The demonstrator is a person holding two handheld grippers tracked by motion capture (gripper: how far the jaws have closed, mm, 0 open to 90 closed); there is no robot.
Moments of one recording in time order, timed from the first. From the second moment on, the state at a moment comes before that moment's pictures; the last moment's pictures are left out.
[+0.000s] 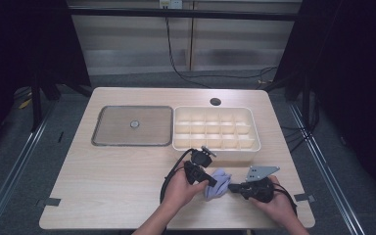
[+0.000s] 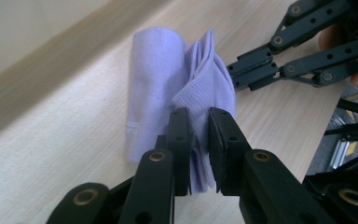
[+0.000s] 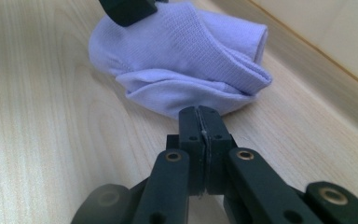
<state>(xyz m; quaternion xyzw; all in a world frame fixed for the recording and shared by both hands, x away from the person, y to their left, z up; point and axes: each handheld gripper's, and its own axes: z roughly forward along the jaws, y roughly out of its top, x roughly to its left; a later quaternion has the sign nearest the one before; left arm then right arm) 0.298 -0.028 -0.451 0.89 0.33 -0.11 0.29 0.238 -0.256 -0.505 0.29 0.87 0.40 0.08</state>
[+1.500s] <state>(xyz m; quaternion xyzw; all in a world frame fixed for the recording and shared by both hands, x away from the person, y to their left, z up) 0.293 -0.032 -0.474 0.91 0.29 -0.07 0.28 0.238 -0.255 -0.505 0.29 0.87 0.40 0.08</state>
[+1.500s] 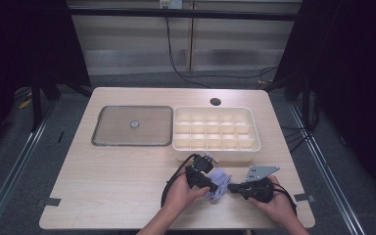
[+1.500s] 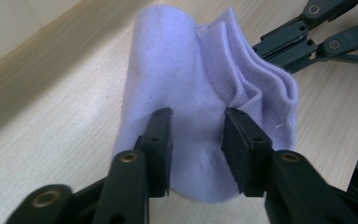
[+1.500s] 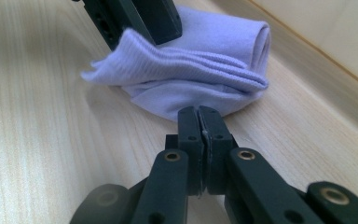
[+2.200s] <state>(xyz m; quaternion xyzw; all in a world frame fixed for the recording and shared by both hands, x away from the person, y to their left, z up) 0.298 -0.027 -0.457 0.90 0.29 -0.02 0.31 0.239 -0.261 -0.504 0.30 0.86 0.40 0.09</state>
